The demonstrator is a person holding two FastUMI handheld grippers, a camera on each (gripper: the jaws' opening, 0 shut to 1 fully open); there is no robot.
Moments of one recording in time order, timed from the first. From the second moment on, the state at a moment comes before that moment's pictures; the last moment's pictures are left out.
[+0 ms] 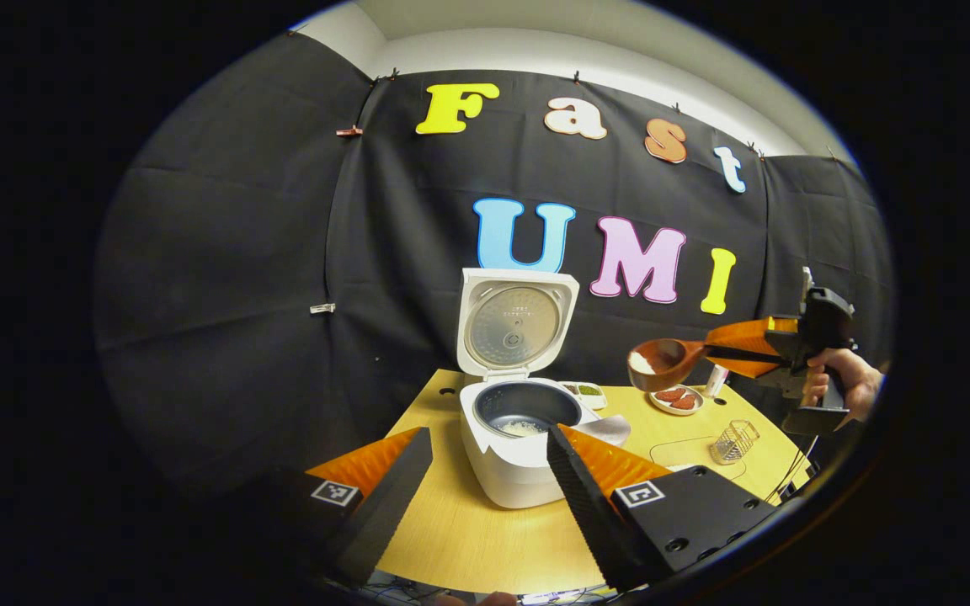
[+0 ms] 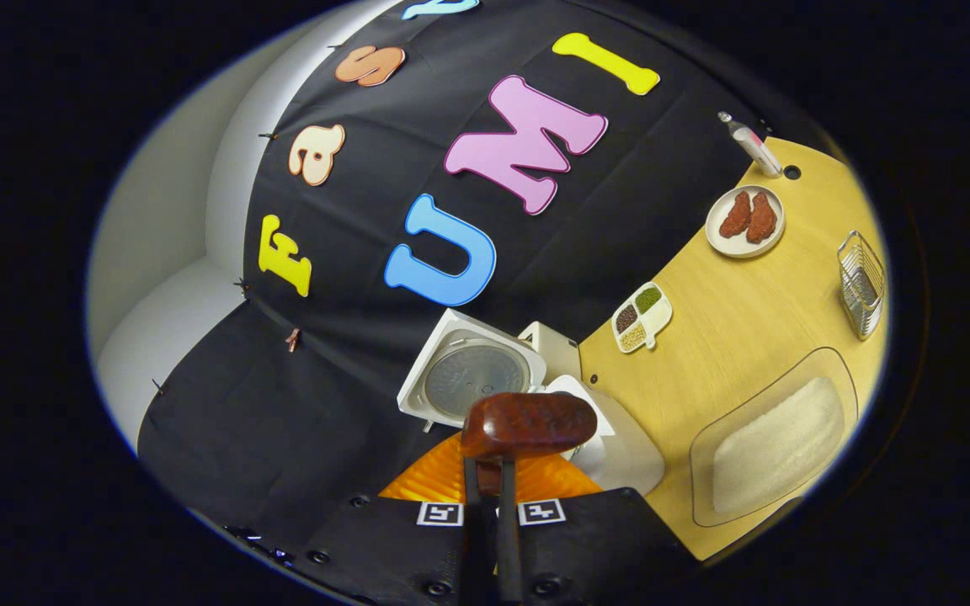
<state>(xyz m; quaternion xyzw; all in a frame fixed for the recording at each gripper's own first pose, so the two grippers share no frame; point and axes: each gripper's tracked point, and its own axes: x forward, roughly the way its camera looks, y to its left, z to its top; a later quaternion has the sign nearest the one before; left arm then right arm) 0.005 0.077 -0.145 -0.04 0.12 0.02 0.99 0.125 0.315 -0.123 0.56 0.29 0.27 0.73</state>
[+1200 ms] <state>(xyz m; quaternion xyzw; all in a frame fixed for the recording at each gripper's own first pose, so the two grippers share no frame) 0.003 0.123 -0.179 -0.09 0.15 0.07 0.98 0.199 0.478 -0.175 0.22 0.27 0.31 0.89</state>
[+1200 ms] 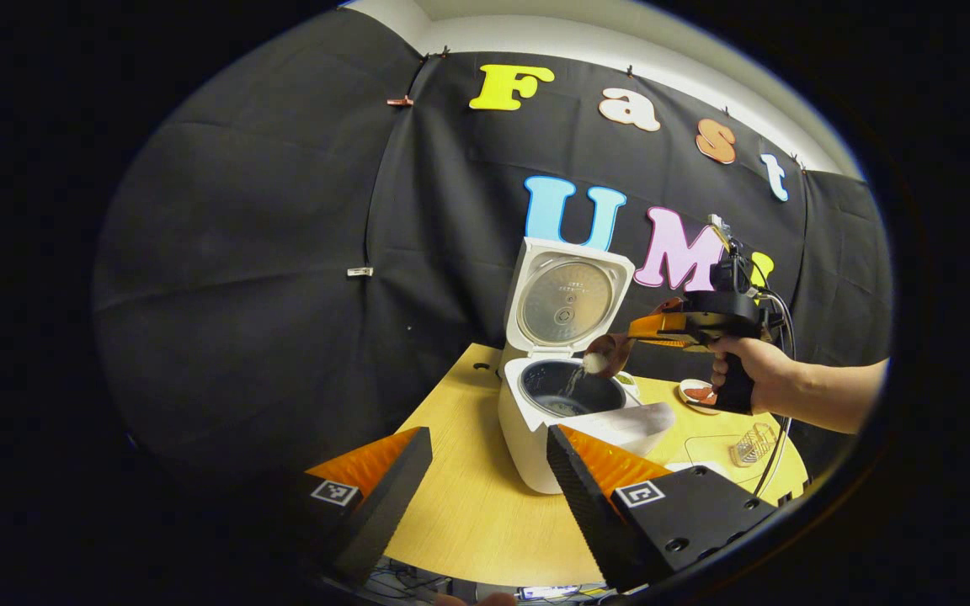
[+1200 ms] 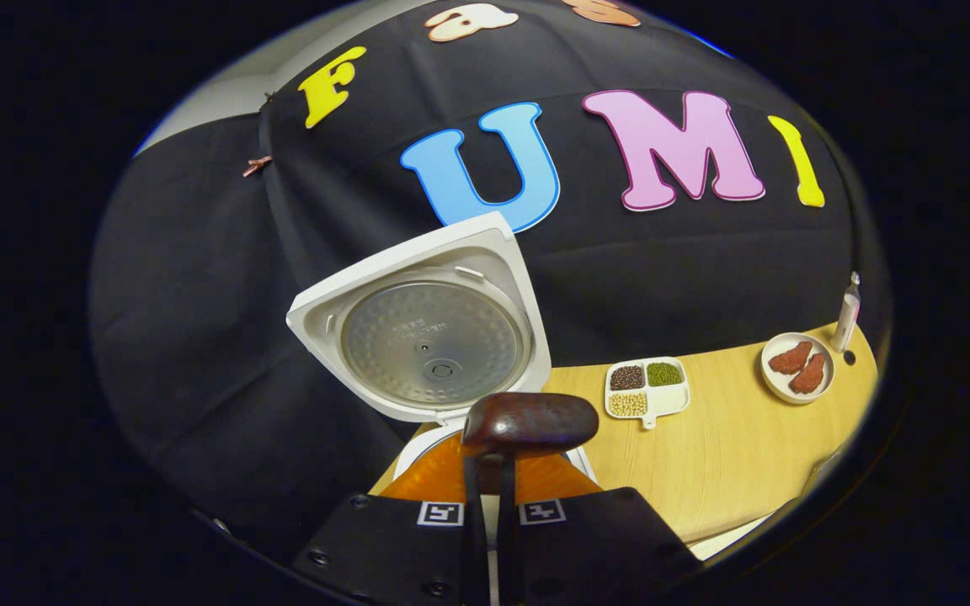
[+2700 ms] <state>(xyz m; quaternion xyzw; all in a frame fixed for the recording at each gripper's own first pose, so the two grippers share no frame) -0.004 0.123 -0.181 -0.08 0.15 0.07 0.98 0.156 0.483 -0.136 0.03 0.17 0.44 0.88</state>
